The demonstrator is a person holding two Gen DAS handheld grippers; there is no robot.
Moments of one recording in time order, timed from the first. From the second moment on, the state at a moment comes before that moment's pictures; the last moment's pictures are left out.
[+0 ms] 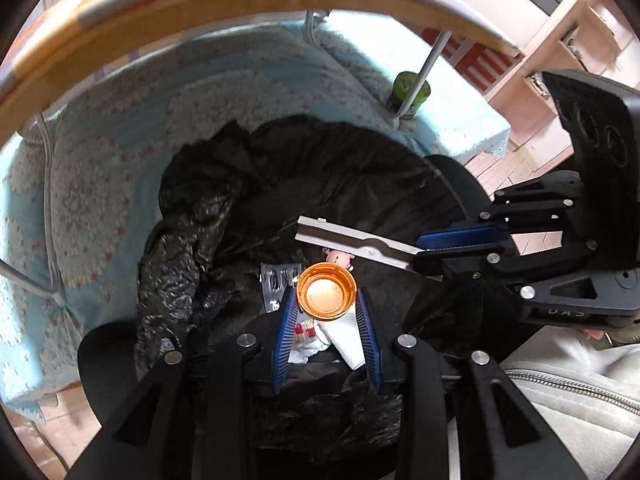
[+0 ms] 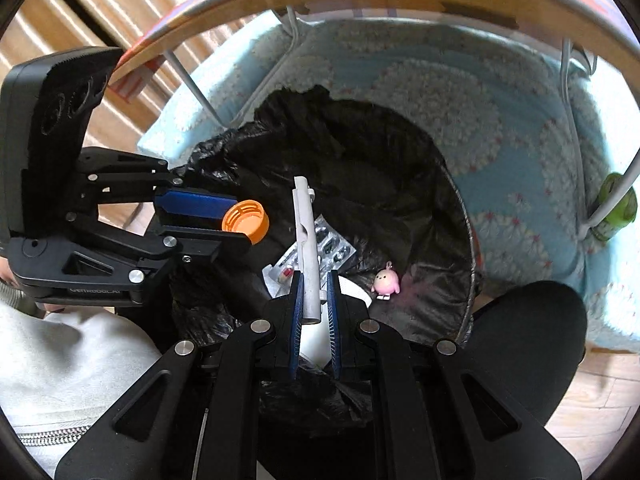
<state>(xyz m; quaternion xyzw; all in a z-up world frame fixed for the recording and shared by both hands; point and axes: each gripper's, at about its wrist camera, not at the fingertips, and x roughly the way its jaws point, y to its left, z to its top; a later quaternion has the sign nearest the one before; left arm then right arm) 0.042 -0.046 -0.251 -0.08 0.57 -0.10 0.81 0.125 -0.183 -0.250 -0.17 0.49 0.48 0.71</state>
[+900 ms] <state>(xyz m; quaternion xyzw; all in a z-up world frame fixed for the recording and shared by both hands) 0.031 -0.027 -0.162 -0.03 0.49 -0.07 0.87 0.127 -0.198 -0.168 -0.17 0.39 0.50 0.76</state>
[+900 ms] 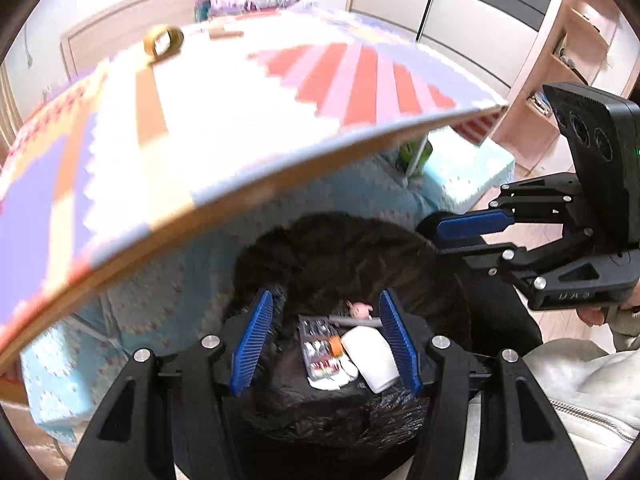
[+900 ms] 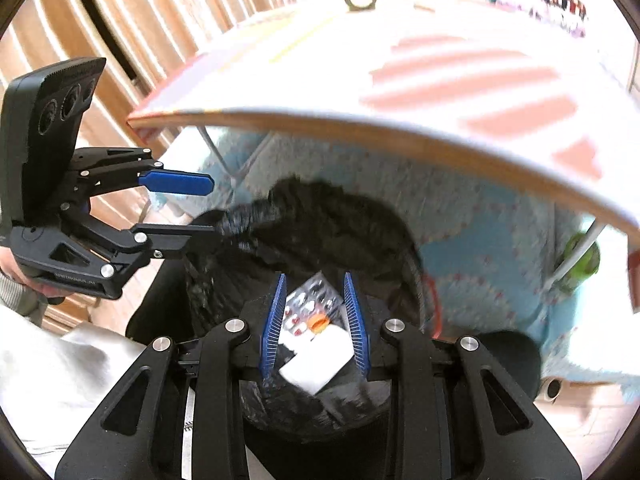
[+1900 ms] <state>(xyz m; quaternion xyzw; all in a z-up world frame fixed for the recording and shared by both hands) 0.138 0.083 -0.085 -0.04 0.40 0.00 0.92 0.221 -0.127 -0.086 -0.18 0.30 0.50 0.79</state>
